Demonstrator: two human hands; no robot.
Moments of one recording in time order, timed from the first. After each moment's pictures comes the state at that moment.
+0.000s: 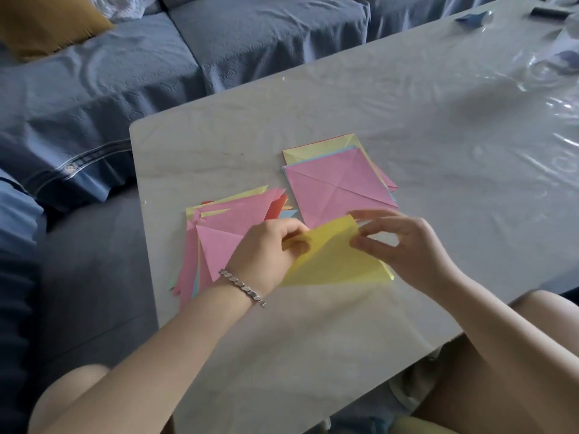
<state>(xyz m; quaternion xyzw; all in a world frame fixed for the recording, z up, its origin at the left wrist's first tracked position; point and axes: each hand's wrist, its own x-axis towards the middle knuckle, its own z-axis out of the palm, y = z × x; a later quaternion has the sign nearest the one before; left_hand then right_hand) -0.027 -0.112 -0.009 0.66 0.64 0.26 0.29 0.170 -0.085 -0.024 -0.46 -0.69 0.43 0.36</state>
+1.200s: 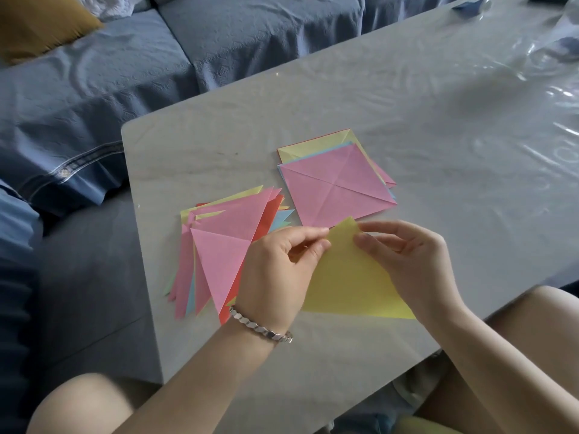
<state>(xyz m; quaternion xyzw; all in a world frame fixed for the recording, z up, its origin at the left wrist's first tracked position) 0.006 -0.134 0.003 0.61 0.63 0.43 0.23 0.154 -0.115 -0.006 -0.54 -0.48 0.51 0.47</state>
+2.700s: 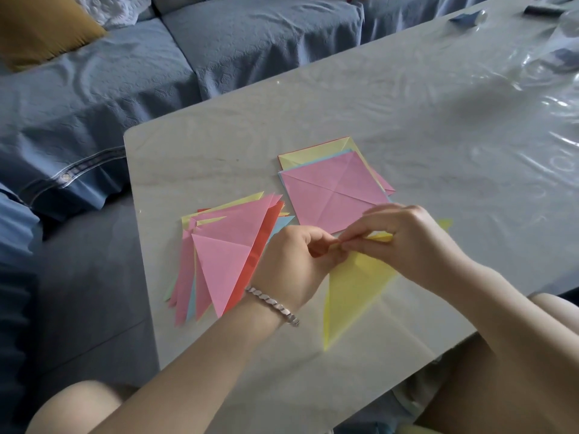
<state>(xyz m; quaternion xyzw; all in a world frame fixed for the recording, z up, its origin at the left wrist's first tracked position) 0.010 -0.113 0.002 0.59 0.61 0.34 0.40 0.170 -0.074 0.004 -0.41 -0.83 0.24 0.30</state>
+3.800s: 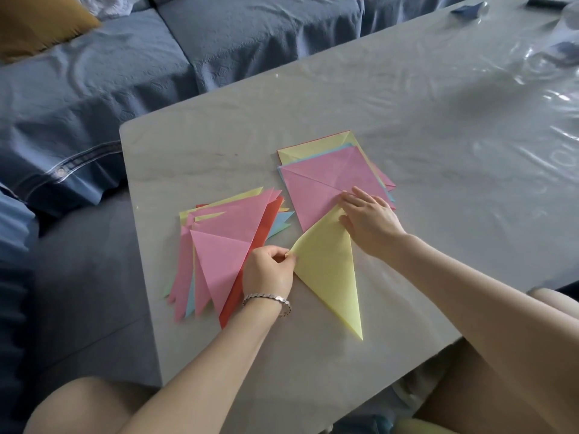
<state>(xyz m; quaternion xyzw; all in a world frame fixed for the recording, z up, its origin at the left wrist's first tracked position) -0.010 -0.105 -0.076 0.41 0.79 0.34 0.30 0.154 -0.004 -0.094 -0.54 -0.84 0.09 0.01</state>
